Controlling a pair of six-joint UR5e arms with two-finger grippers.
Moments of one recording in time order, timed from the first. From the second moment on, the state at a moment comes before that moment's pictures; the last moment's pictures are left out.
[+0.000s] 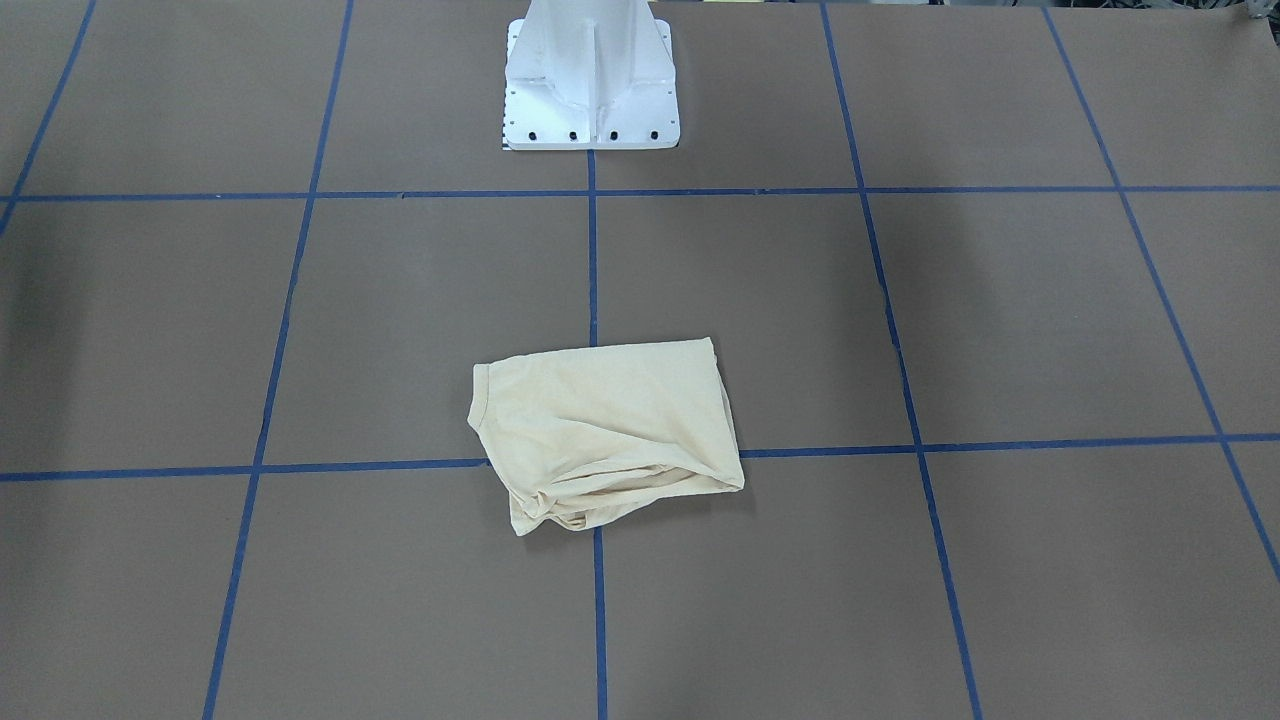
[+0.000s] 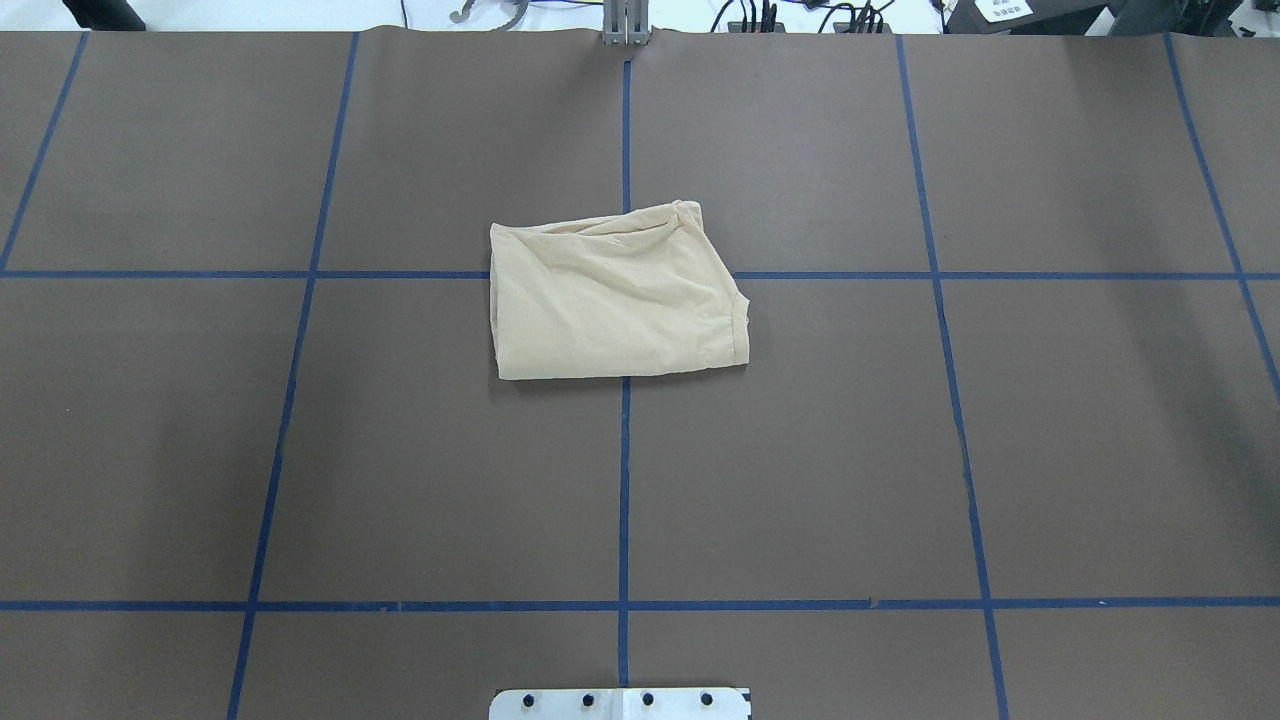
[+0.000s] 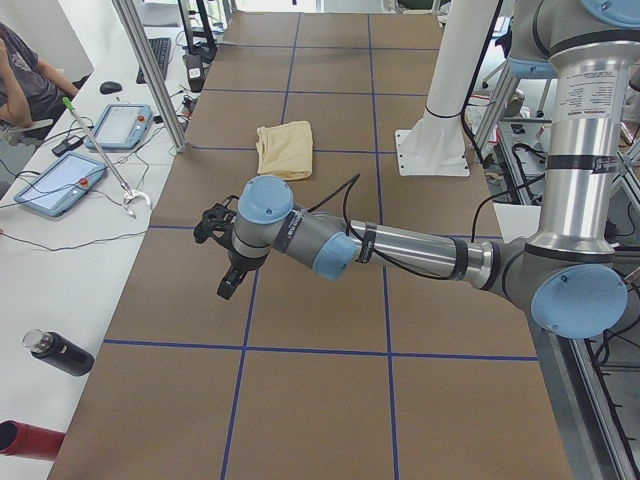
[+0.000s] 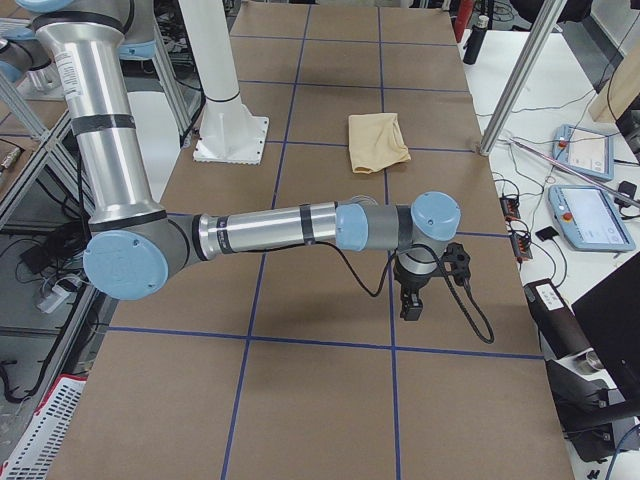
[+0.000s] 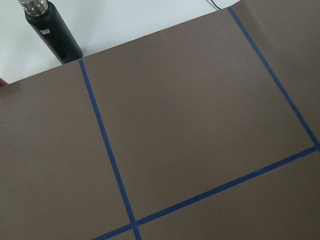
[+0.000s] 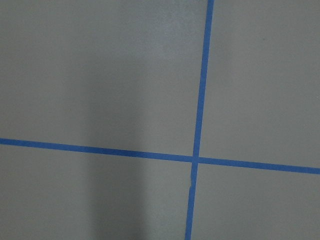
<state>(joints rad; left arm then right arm) -1.58 -1.59 -1.71 -1.94 -2.38 0.01 1.55 -1.37 1.56 -1.71 2.35 -0.05</state>
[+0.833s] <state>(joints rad) -1.57 -1.52 -1.71 -2.05 -2.39 0.01 1.53 -1.42 1.62 -1.71 2.35 -0.04</state>
